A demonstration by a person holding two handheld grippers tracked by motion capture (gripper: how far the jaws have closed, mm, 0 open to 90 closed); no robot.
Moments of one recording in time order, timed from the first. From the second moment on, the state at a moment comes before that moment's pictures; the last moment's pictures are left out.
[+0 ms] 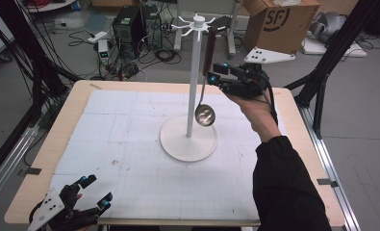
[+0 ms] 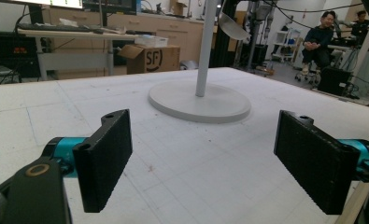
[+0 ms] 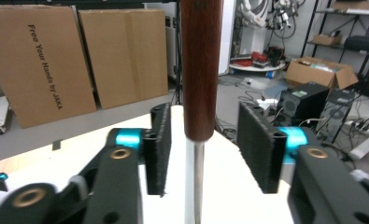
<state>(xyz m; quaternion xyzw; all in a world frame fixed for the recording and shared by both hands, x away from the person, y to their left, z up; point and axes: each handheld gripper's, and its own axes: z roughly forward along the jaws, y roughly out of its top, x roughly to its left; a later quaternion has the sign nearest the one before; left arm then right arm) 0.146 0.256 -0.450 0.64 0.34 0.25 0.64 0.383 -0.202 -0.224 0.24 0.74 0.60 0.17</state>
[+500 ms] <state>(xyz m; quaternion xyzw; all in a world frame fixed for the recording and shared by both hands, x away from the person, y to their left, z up) 0.145 0.254 -0.449 0.64 0.34 0.25 0.64 0.341 -0.224 -0.259 0.25 0.73 0.61 0.17</state>
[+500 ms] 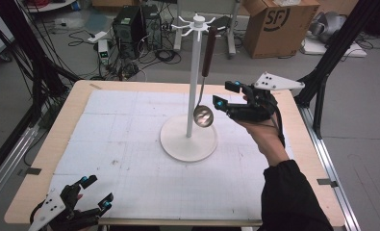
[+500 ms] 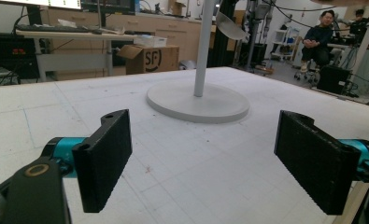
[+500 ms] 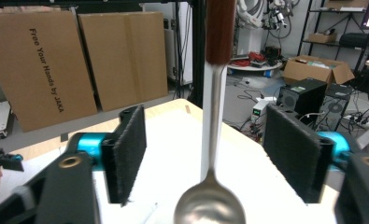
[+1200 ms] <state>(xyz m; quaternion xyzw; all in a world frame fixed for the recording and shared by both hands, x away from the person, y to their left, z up) 0.147 0.250 -0.449 0.65 0.34 0.25 0.64 0.284 -0.256 -0.324 0.26 0.73 0.61 0.17</state>
